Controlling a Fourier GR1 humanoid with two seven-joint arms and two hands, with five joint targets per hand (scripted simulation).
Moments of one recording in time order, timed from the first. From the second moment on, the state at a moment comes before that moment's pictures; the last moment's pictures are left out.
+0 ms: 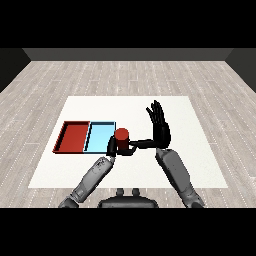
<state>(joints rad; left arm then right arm) -0.36 0.02 -0.51 -1.29 0.16 0.55 -0.22 -0.42 -0.12 0.31 -1.70 -0.22 -0.38 -0.22</state>
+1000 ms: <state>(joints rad) -0.39 0.30 -0.29 -1.42 0.02 0.49 -0.03 -0.08 -0.24 0.04 -1.62 -0.32 -0.16 -0.37</state>
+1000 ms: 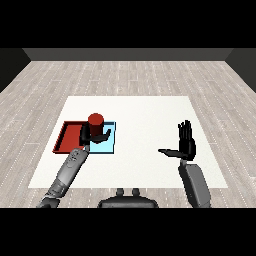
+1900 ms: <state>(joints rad) -0.57 0.46 -0.02 -0.64 -0.02 0.39 -0.14 -0.05 -0.21 0.03 -1.48 -0.27 -0.11 -0.47</state>
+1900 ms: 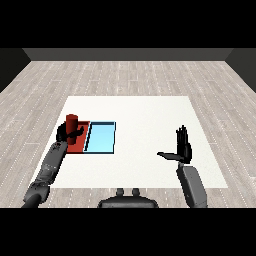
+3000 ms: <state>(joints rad) -0.77 0.48 -0.06 -0.04 -0.20 0.31 -0.04 -0.03 -0.19 0.03 -1.54 -0.24 -0.09 -0.55</state>
